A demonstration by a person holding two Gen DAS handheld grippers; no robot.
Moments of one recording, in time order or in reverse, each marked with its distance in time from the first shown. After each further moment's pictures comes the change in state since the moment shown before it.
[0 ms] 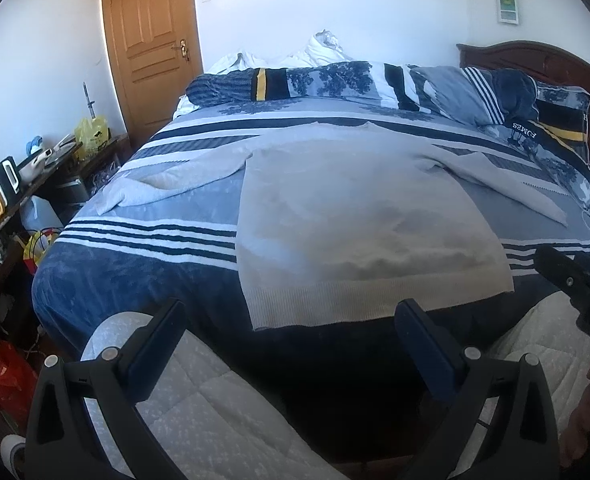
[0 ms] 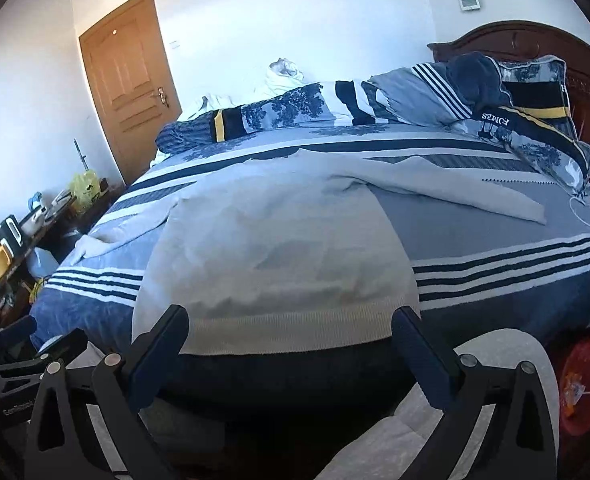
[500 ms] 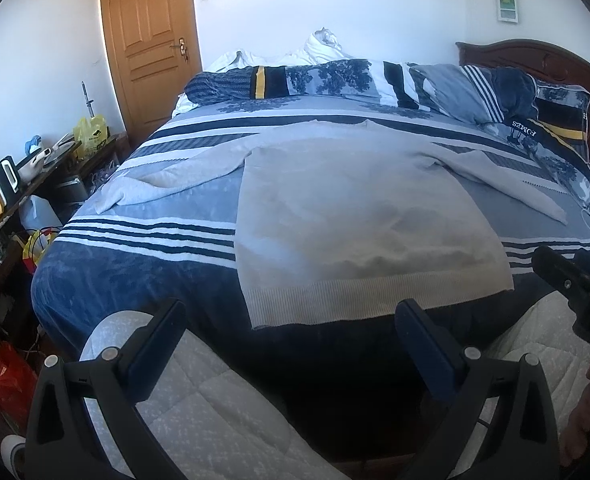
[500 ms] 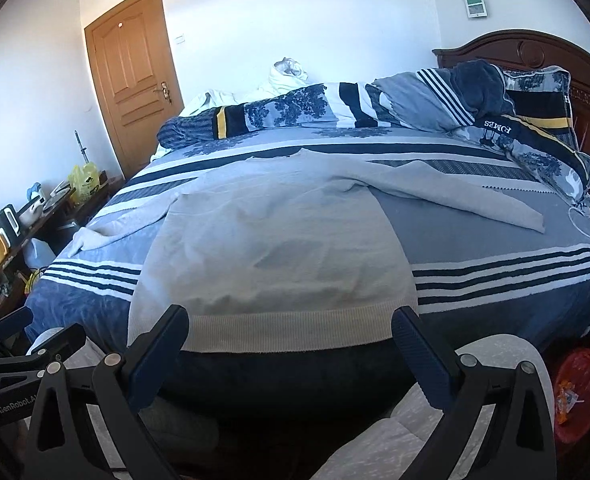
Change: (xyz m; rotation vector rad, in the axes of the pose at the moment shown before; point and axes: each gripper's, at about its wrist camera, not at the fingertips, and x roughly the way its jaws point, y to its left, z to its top) left arm 0.000 -0.002 -0.001 0.000 0.009 -0.003; right arm 0.000 -0.003 0.001 -0.030 -0.001 -0.007
